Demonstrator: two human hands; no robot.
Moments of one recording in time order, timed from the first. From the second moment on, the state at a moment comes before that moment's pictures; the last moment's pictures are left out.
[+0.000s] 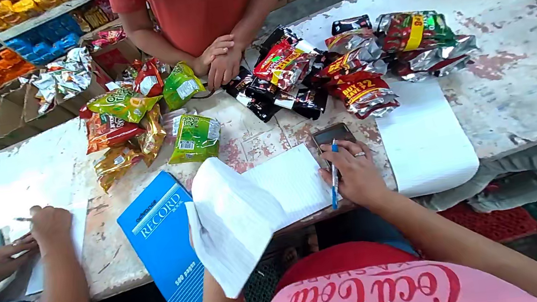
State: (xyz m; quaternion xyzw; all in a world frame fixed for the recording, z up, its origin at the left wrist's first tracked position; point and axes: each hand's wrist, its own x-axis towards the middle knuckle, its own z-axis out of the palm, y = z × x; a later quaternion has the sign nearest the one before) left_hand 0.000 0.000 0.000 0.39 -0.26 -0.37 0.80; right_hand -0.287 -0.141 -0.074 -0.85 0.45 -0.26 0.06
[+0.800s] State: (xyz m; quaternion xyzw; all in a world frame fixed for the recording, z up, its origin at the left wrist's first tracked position) left_hand -0.103 -0.050 -0.034 0.63 -0.76 -0.16 -0.01; right_hand -0.286 -0.140 -0.075 -0.85 0.45 -0.28 0.04
